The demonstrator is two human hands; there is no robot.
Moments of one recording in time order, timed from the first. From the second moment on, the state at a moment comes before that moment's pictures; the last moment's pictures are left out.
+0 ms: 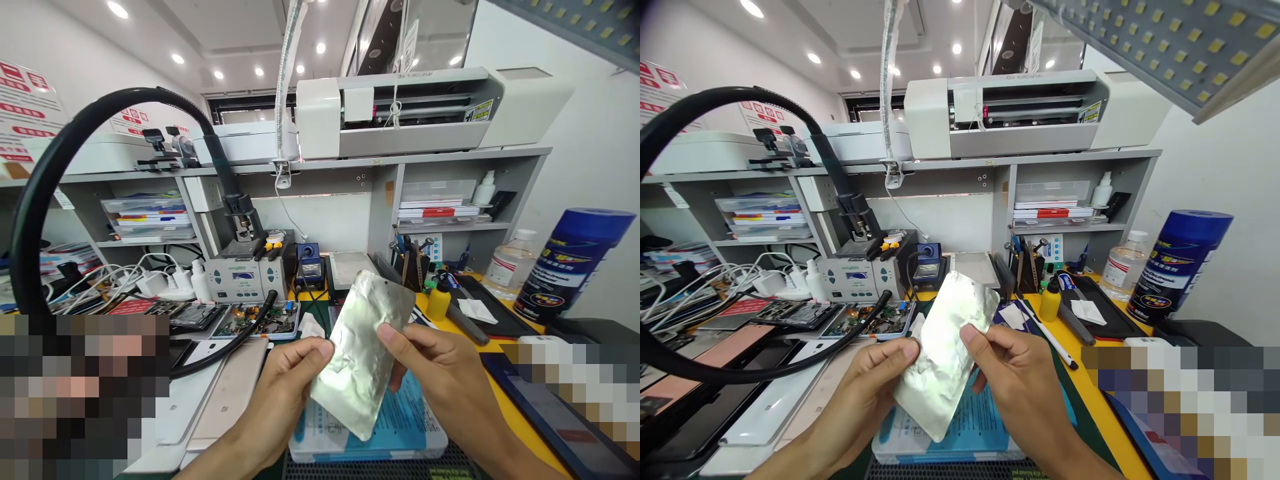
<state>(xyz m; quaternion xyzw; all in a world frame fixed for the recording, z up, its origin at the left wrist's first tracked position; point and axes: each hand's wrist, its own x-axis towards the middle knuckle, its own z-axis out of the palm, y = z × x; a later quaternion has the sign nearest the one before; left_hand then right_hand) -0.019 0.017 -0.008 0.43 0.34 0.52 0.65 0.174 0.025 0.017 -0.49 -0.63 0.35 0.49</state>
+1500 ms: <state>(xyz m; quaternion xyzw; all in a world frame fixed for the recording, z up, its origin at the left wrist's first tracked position) -0.024 0.010 -0.009 0.56 0.39 0.47 0.56 0.168 0.022 0.013 -0.44 -0.63 0.51 0.39</state>
